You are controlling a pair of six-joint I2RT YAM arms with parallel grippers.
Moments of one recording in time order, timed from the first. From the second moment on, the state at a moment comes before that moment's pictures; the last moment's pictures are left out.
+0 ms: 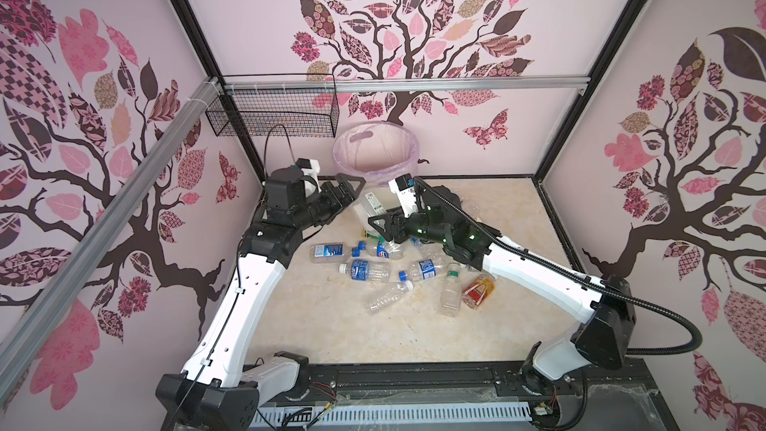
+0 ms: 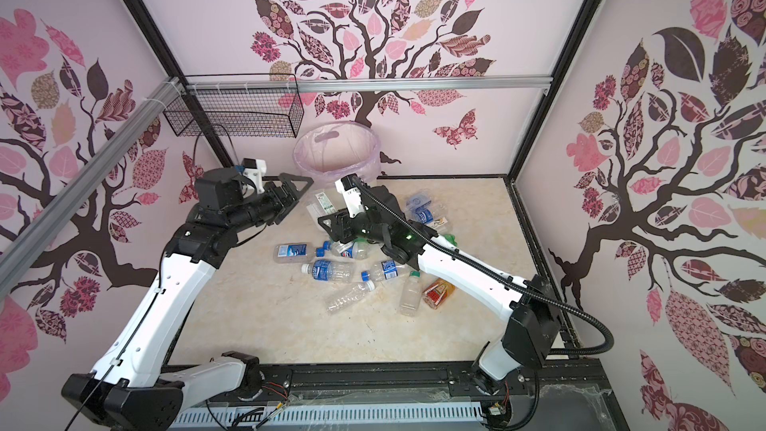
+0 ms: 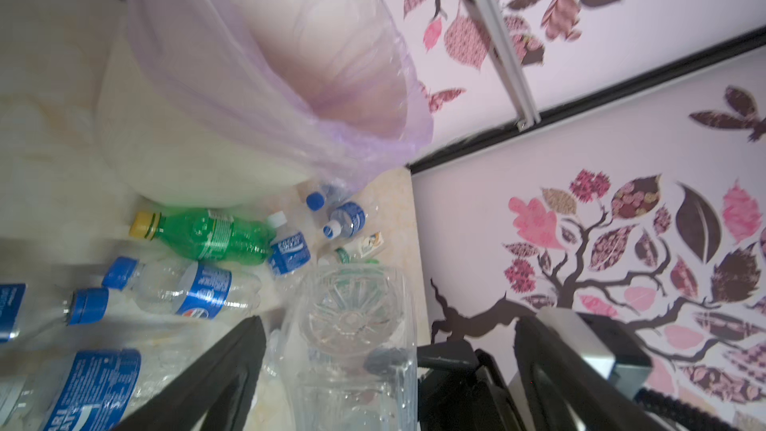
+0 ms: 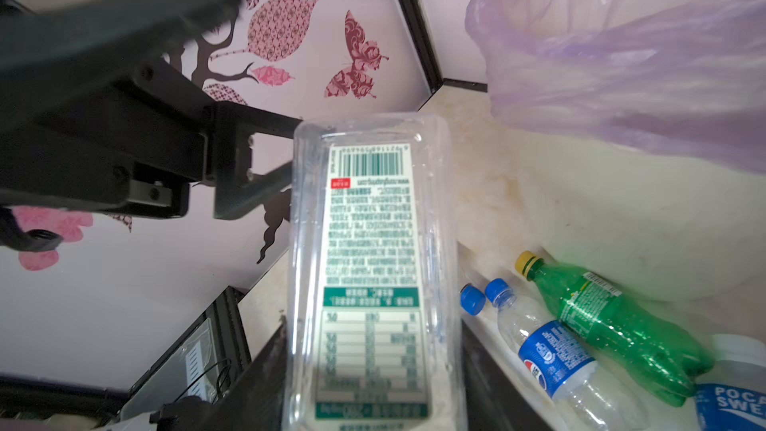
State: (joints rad) left arm -0.20 1.19 1.39 -0.52 0.41 -0.85; right arm 0.82 1.54 1.41 -0.14 -0.19 0.41
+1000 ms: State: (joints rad) left arm -0.16 1.14 1.51 -0.63 0.29 -0.59; right arm 0.63 2.19 2.58 -0.25 0.13 0.21
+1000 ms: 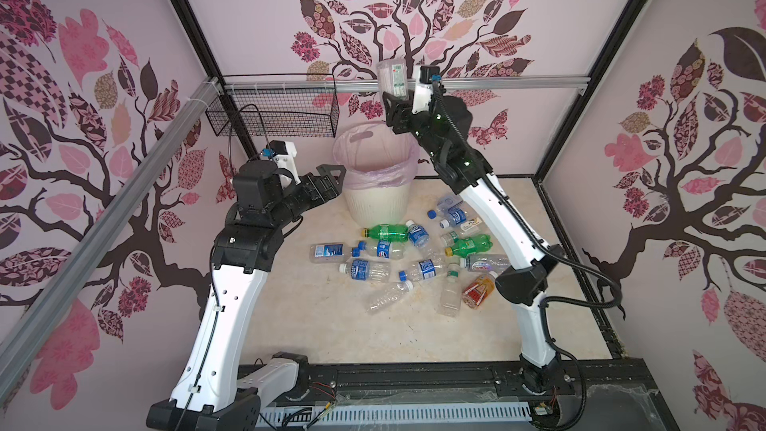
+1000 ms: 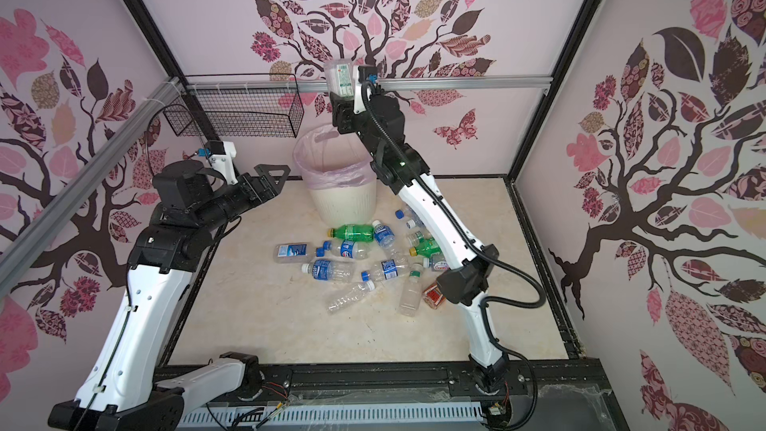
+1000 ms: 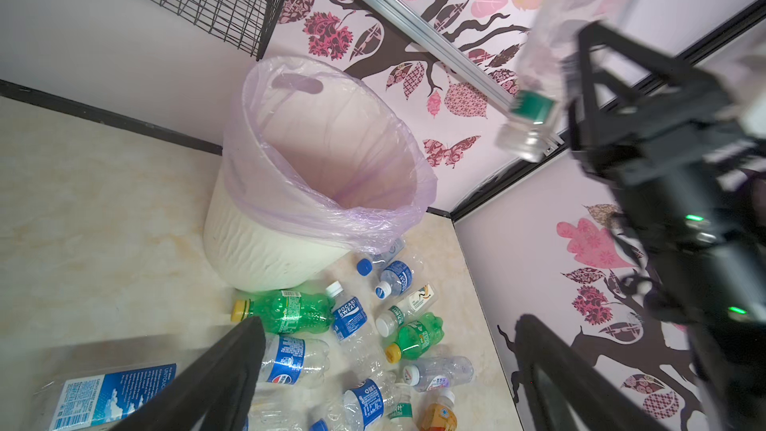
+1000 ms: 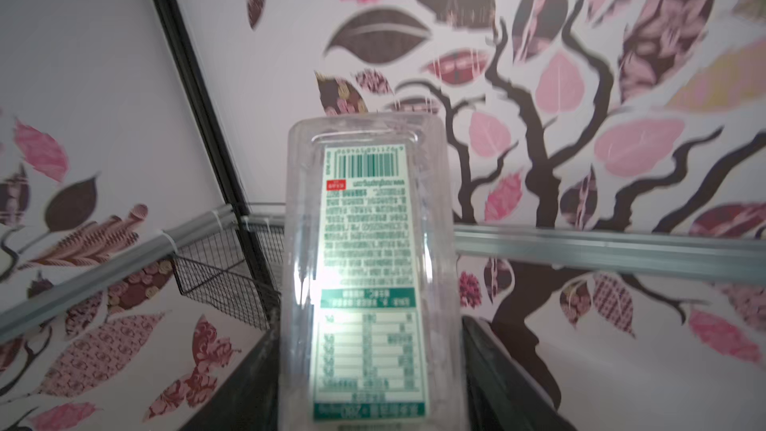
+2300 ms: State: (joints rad) left arm -0.20 1.16 1.37 -0.67 0.19 -0.49; right arm 0.46 2.35 2.58 -0.65 0.03 0.50
